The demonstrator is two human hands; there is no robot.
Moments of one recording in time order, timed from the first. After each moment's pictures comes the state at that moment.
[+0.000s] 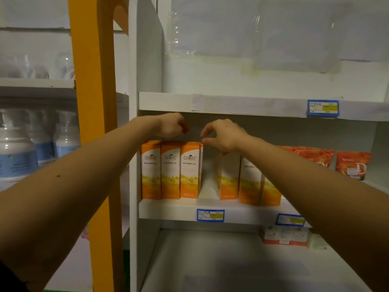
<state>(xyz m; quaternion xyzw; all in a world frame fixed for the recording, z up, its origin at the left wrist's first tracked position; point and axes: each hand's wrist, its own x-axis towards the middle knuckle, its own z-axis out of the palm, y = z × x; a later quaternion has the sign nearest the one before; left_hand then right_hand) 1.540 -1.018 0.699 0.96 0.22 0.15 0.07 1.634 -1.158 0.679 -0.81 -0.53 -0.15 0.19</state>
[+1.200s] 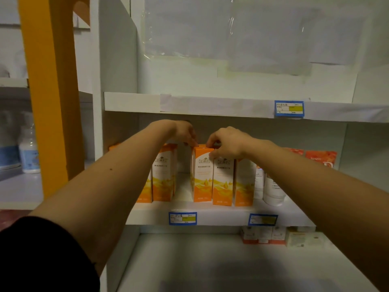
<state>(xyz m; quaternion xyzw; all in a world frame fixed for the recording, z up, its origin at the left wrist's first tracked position) 1.613 -1.069 0.700 0.97 0.21 0.05 0.08 1.679 -1.214 0.678 -0.85 -0.51 -0.10 0.11</state>
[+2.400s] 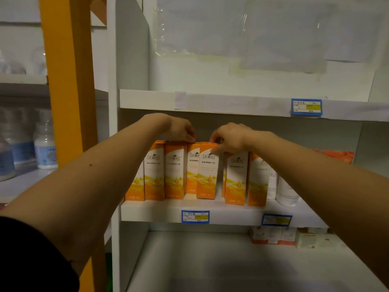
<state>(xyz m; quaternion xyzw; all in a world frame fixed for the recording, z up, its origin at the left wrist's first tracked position) 1.580 -1.044 0.703 0.98 0.21 0.02 0.05 1.668 -1.188 0.687 -0.84 -0.52 -0.14 -0.01</state>
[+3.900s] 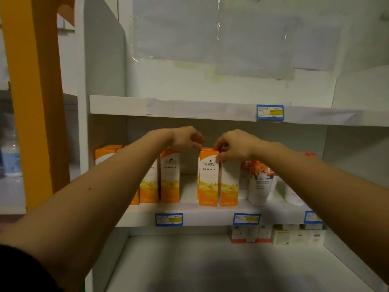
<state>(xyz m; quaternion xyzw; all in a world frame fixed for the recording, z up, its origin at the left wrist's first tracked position) 1.628 -1.100 0.689 0.99 0.10 0.09 0.07 1.705 -1.253 0.682 -0.85 -0.50 -0.13 0.07</state>
